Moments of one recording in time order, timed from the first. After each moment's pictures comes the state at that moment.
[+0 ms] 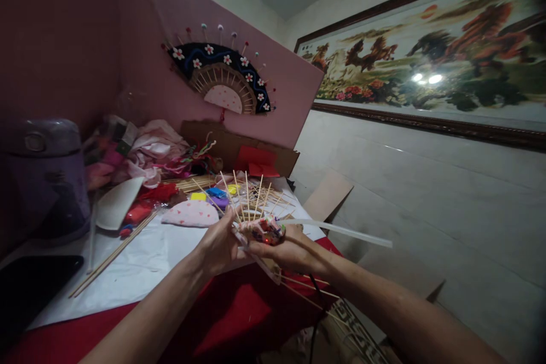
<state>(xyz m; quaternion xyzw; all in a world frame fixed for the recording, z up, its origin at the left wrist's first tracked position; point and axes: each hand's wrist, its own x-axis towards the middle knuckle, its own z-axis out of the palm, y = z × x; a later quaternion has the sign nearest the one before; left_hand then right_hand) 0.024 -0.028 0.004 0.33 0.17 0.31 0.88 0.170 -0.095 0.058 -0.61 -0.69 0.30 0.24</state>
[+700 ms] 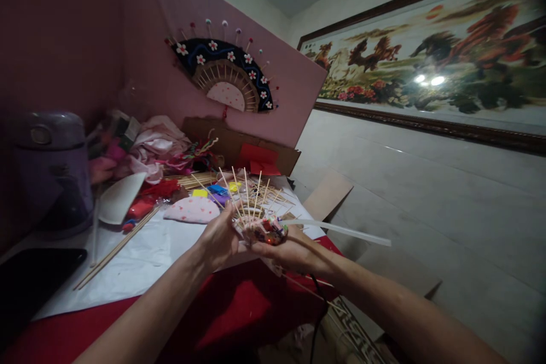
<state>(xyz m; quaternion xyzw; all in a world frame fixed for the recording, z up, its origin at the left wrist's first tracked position) 0.024 -0.024 0.001 0.31 0.18 0.38 0.85 0.170 -0.098 0.053 -0.61 -0.70 0.32 0.22</state>
